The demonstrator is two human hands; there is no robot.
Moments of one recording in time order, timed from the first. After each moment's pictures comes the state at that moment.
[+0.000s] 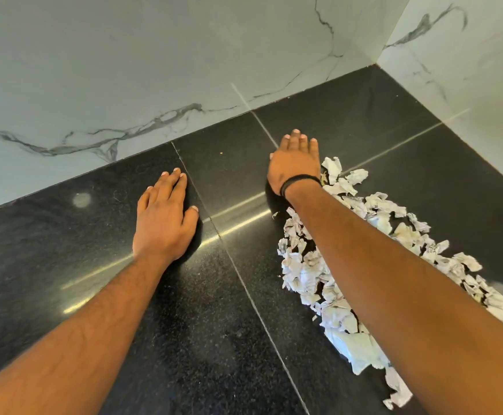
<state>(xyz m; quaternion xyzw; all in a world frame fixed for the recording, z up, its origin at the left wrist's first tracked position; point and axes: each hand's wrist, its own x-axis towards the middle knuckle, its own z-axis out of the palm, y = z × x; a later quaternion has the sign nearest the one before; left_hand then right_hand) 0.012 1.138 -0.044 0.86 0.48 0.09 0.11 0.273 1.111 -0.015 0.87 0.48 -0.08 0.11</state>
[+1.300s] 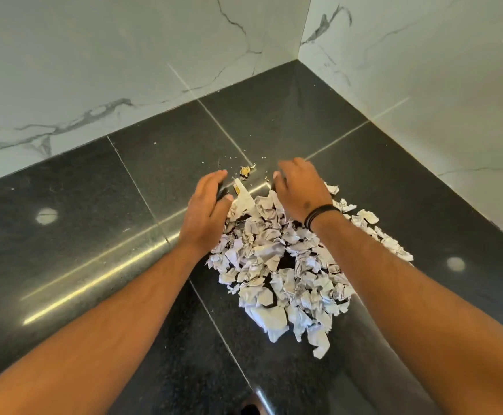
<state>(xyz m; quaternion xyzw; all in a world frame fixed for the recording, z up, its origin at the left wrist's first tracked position) 0.146 1.007 -0.033 0.80 0.36 0.23 0.41 0.337 0.926 0.006 0.83 0.52 -0.07 -0.19</state>
